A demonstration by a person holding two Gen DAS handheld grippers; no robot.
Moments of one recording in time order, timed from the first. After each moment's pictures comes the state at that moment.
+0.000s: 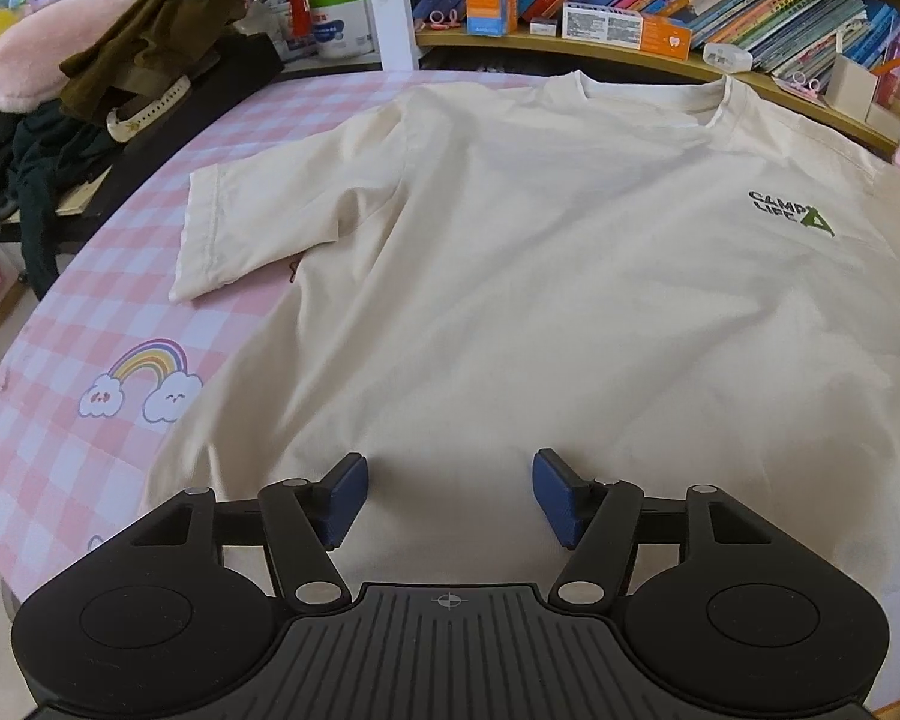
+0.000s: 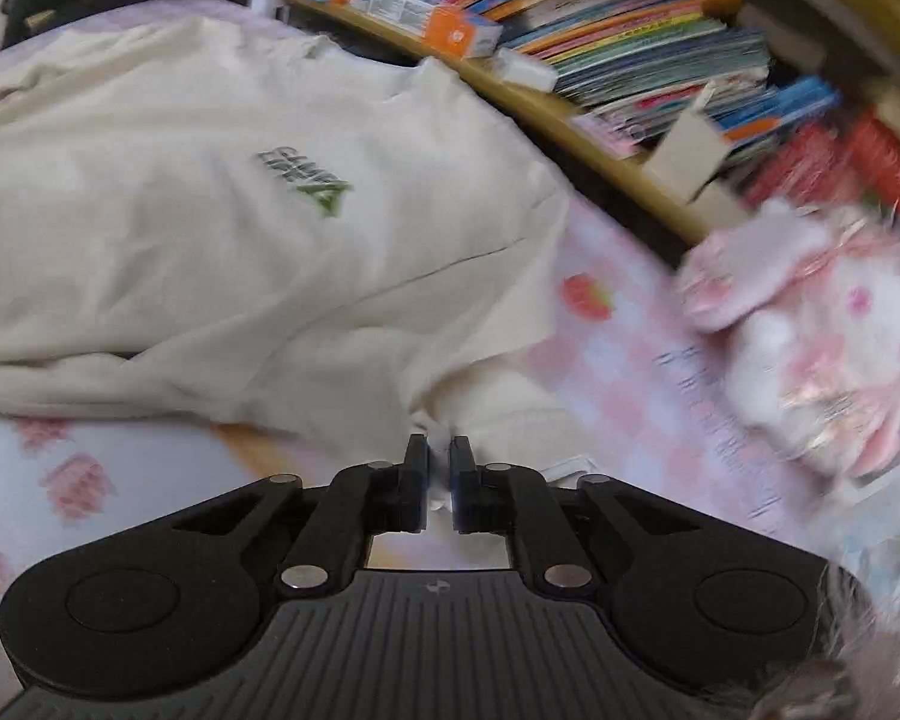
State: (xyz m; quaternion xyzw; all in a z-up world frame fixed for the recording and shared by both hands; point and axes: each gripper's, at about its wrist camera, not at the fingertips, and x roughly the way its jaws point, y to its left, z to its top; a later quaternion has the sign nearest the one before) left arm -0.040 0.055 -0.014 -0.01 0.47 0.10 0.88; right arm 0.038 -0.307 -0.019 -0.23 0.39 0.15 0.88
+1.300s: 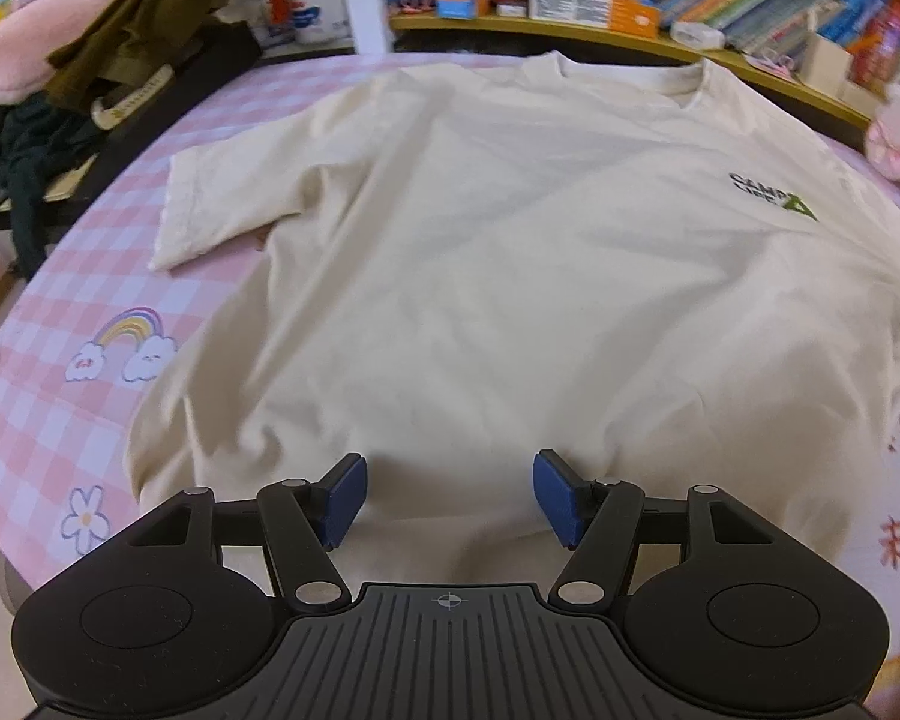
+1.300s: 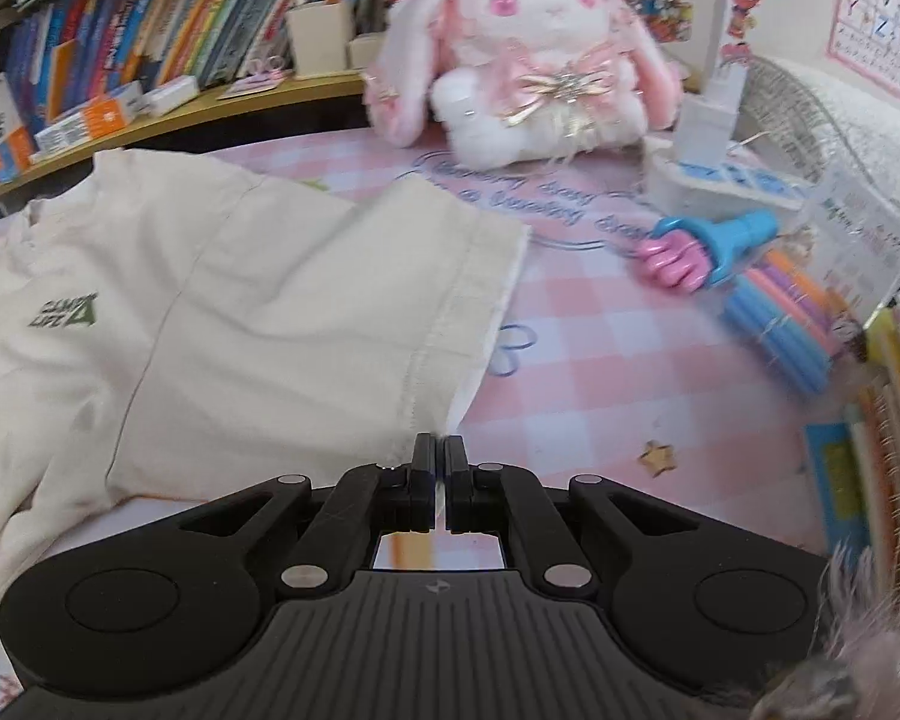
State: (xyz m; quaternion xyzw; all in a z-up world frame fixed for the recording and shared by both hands) left arm -0.053 0.035 -0.011 -0.02 0.48 0.08 0.87; right arm -0.005 -0.392 -0.032 0.06 0.44 -0.07 0.90
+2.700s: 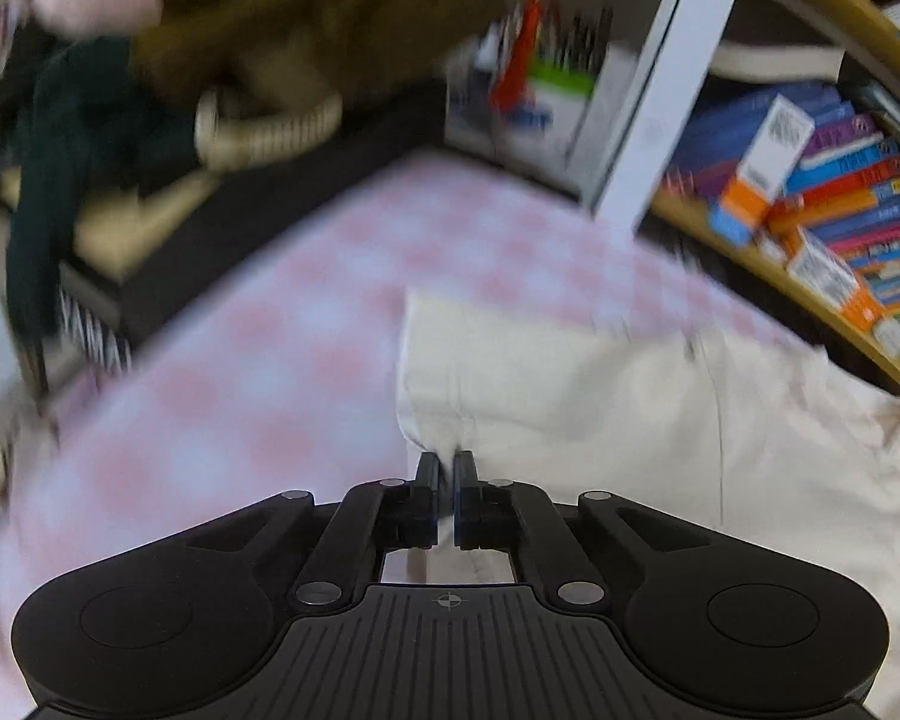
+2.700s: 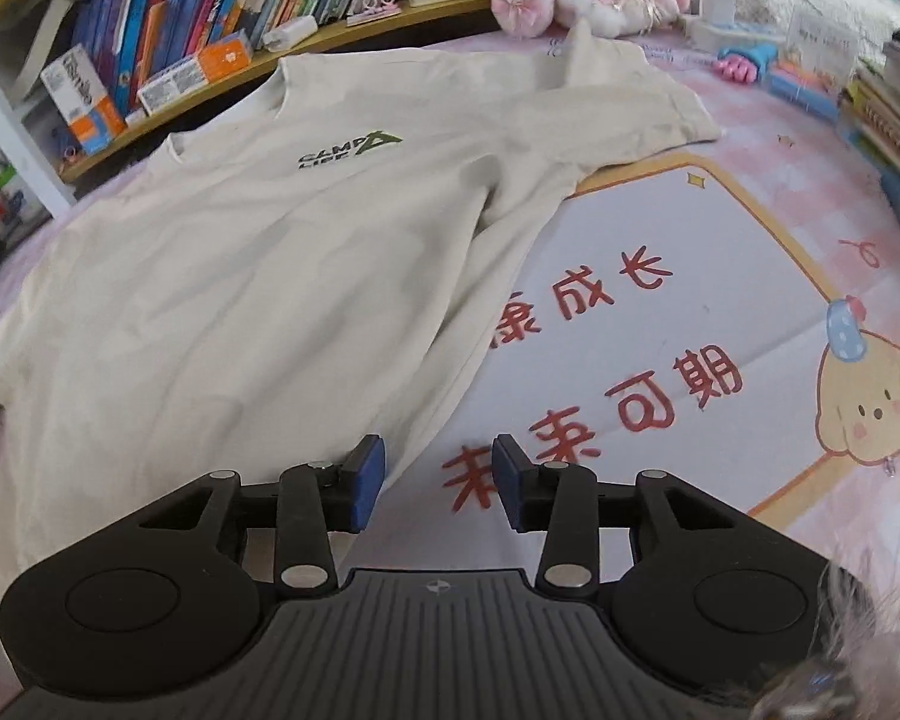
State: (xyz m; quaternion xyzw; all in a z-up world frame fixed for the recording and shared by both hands) left arm 0.082 0.307 -0.018 -0.15 0.38 0.11 0.91; right arm -0.102 -0.142 -0.017 0.17 0.45 -0.13 0.87
